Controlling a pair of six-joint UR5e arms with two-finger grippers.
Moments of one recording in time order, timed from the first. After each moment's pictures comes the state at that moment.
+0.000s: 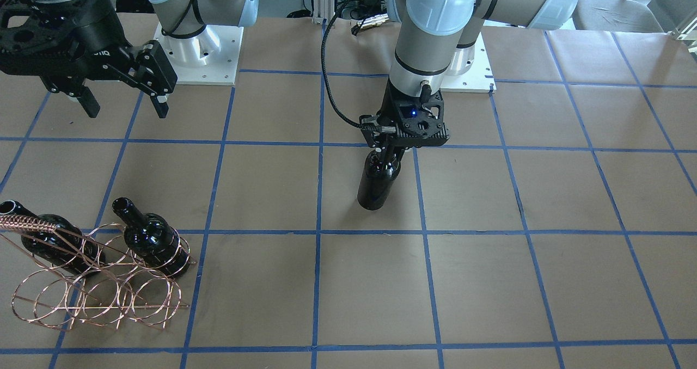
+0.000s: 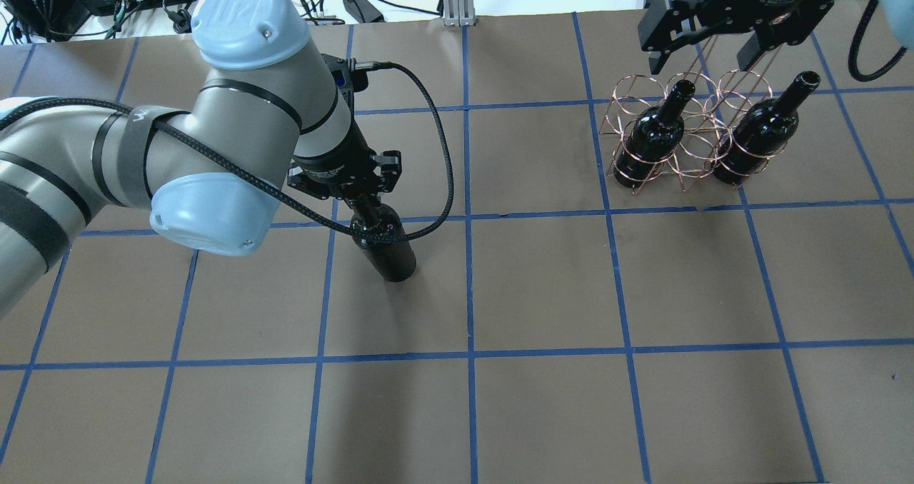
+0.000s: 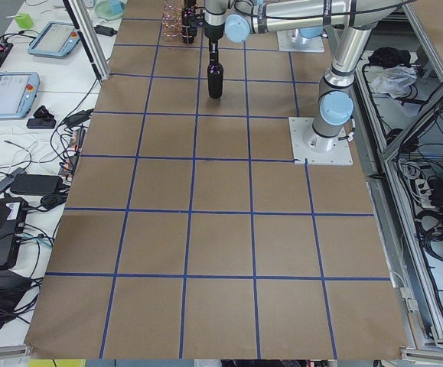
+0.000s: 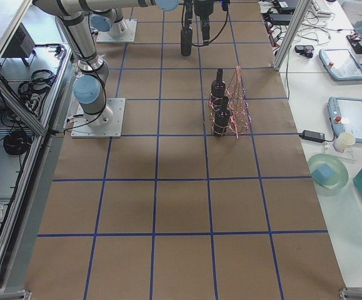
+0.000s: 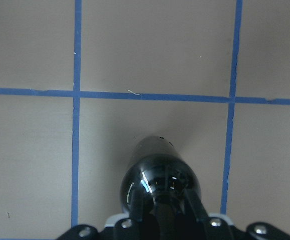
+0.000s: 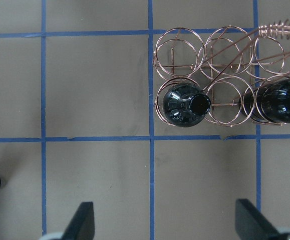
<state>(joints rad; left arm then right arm) -1.78 -1.62 -1.82 -1.21 1.54 -0.26 1.54 -1.57 1.47 -1.62 -1.55 -0.03</state>
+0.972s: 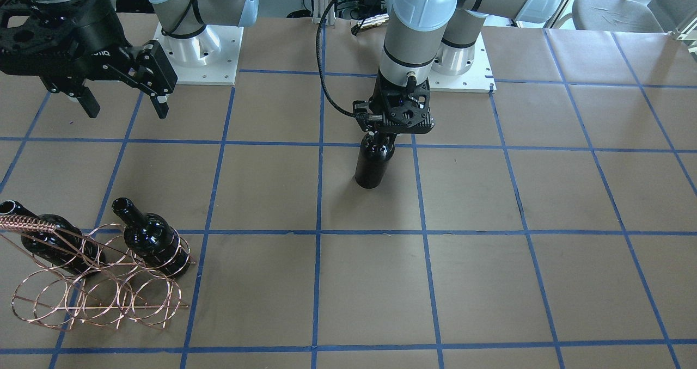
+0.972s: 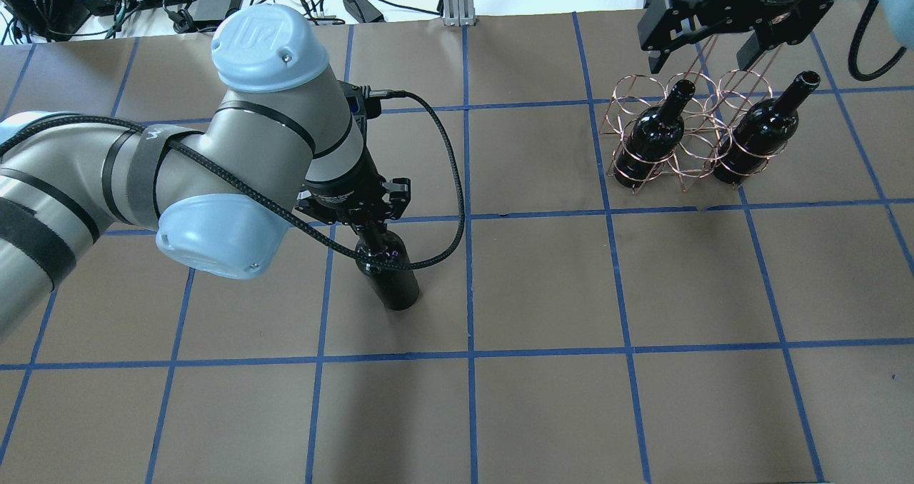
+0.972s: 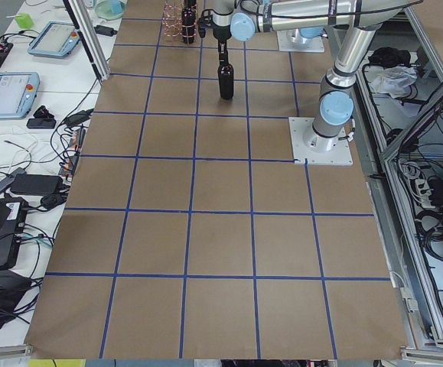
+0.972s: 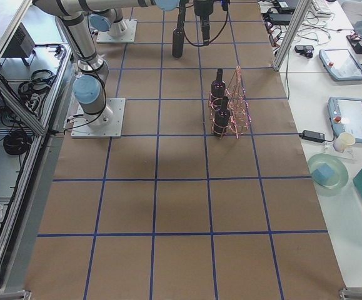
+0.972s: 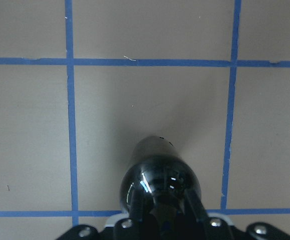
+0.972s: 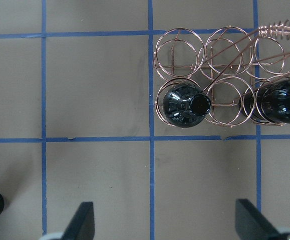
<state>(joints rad) -1.81 -1.59 -1.84 -1.28 1.54 -0.26 1.54 -1.57 1.47 -1.63 -1.55 -0.03</state>
